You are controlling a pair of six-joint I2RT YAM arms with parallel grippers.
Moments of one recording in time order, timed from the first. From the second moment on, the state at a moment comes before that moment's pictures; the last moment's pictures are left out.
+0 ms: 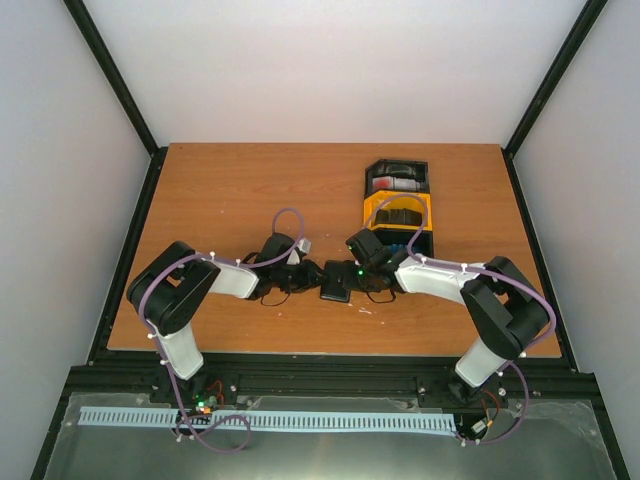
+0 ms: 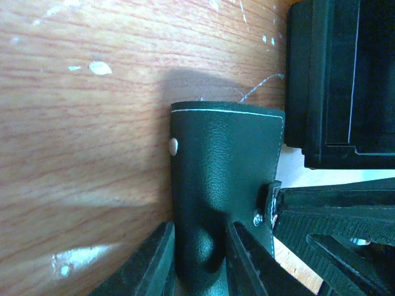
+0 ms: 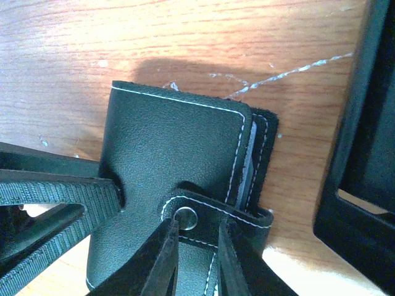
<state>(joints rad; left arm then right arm) -0.62 1.79 0.64 0.33 0.47 -0.87 0.72 1.62 0.84 -0.25 -0.10 0.77</state>
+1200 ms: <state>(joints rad) -0.63 1.80 0.60 0.44 0.48 -0.87 0.91 1.88 1.23 -0.71 0.31 0.73</state>
